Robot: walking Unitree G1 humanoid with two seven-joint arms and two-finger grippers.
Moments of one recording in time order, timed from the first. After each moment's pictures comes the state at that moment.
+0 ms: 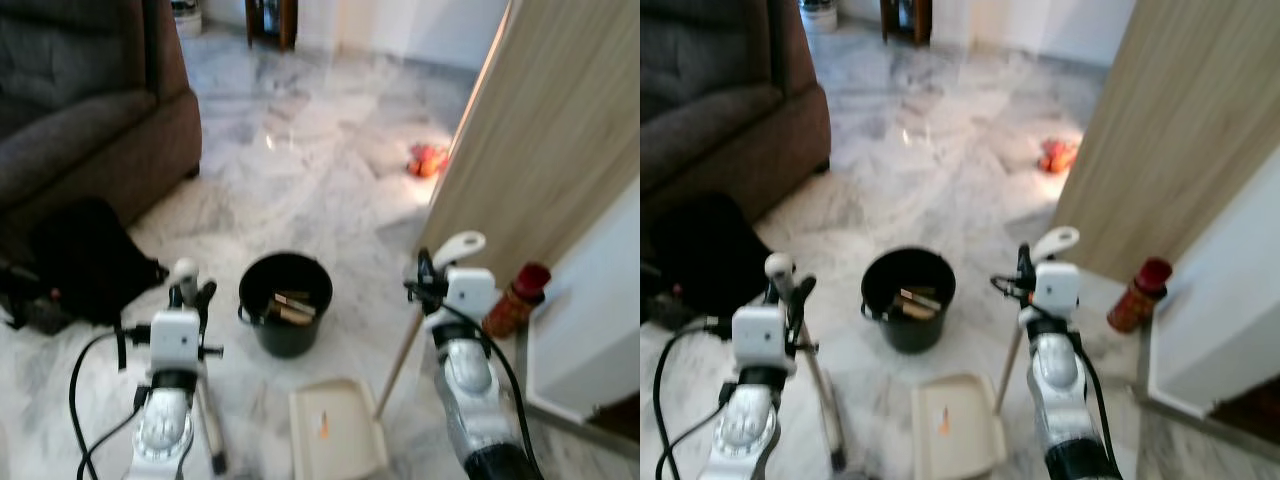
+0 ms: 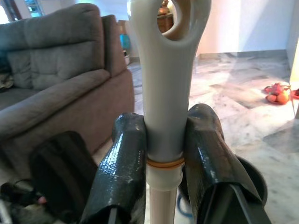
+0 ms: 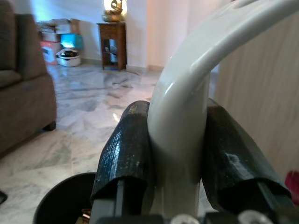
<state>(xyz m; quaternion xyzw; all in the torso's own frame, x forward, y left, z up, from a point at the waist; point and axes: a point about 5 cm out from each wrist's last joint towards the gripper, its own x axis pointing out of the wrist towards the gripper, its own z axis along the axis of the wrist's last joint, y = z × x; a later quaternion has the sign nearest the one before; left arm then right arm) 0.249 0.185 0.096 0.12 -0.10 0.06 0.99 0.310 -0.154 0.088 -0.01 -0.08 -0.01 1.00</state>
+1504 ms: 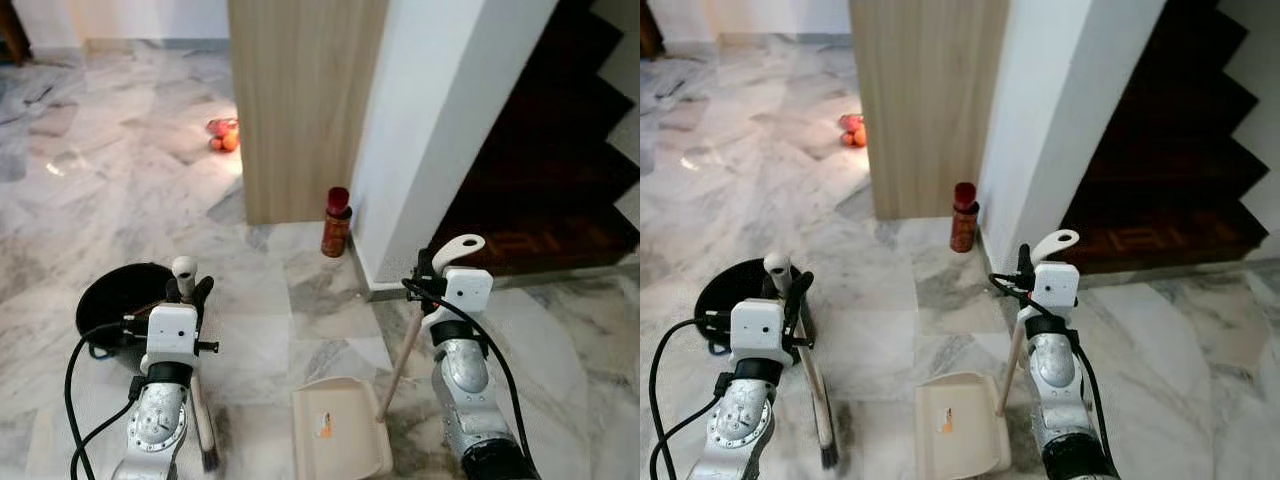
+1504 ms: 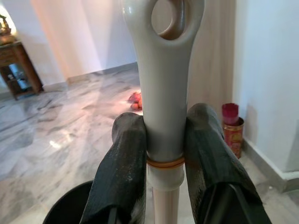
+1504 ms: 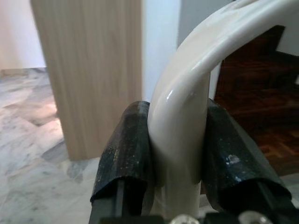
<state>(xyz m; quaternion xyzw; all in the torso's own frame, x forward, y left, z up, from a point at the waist) 0.258 0.187 0.096 0.13 -0.10 0.04 0.99 0.313 -0.153 0.087 -0.01 -0.08 -0.02 1.00</state>
